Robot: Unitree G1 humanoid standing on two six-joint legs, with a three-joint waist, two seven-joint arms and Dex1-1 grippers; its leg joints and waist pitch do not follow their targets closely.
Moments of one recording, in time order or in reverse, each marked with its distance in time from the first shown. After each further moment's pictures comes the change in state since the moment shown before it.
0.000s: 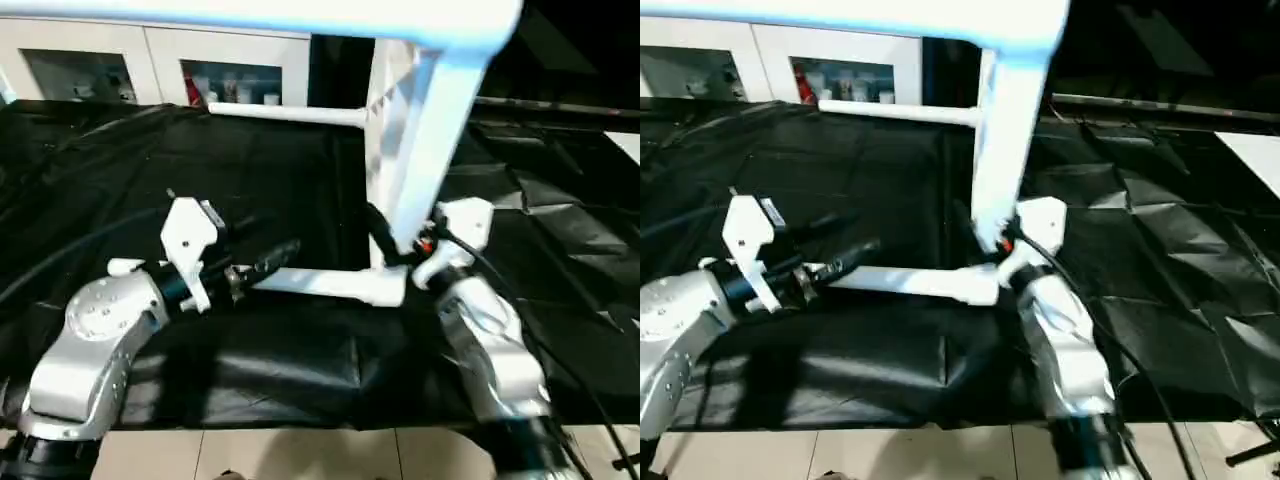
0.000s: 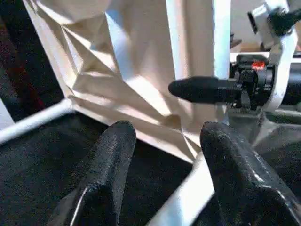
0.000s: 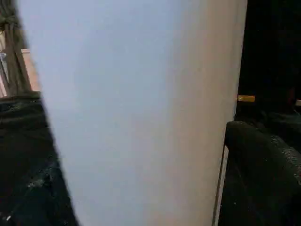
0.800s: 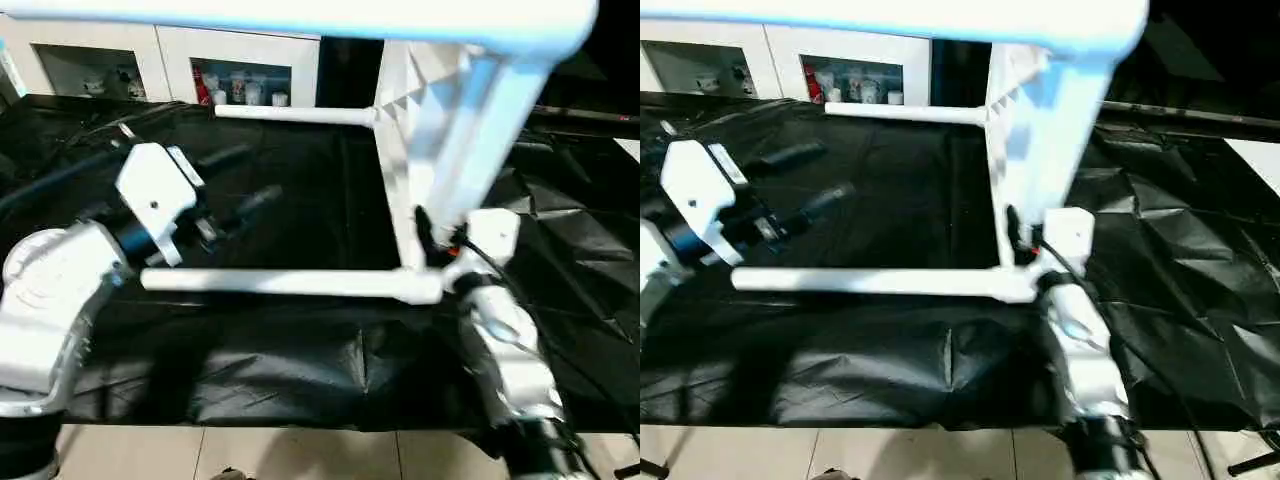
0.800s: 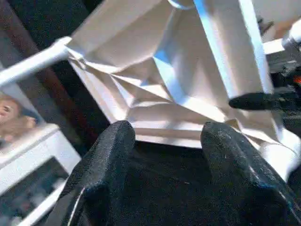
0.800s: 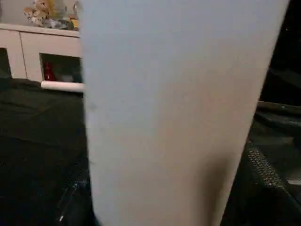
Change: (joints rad) left arm -0.080 0.094 0.025 -0.089 0.063 -0.029 0.020; right arm 0.089 -0.079 -0.081 -0.017 -0.069 -0.069 -0.103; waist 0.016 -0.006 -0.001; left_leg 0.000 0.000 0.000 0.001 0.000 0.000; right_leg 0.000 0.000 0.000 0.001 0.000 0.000
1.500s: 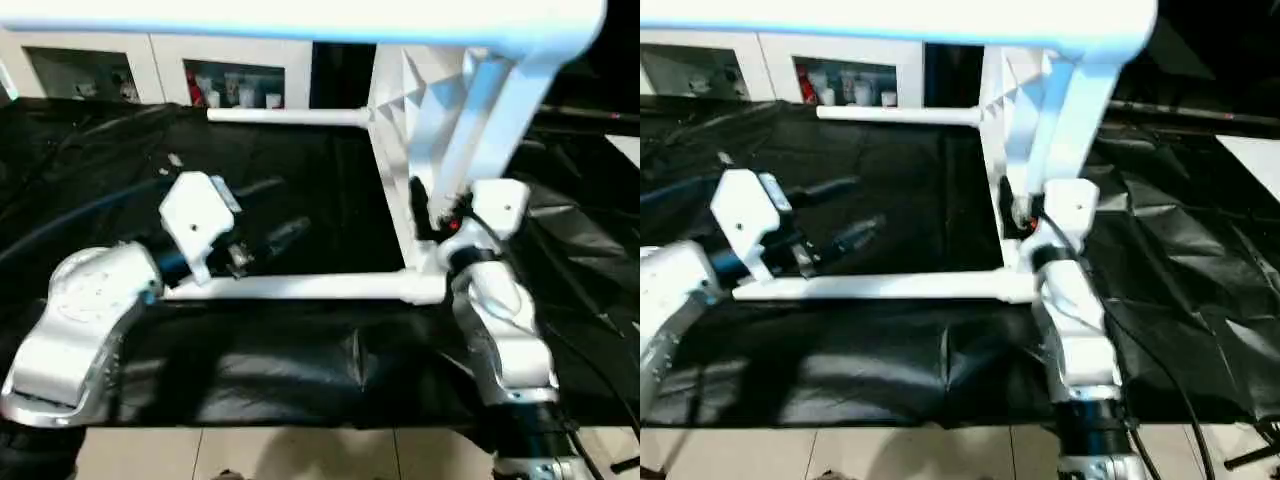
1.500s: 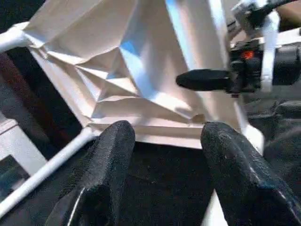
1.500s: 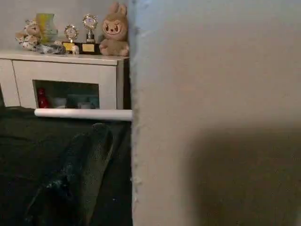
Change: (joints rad) left arm 0.009 -0.032 -0.076 -0.001 0.012 0.020 0.007; right arm -0.097 0.066 0.027 -0.065 -0.042 0.126 -0.130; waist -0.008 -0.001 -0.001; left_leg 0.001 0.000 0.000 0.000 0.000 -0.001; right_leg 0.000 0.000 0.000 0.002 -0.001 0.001
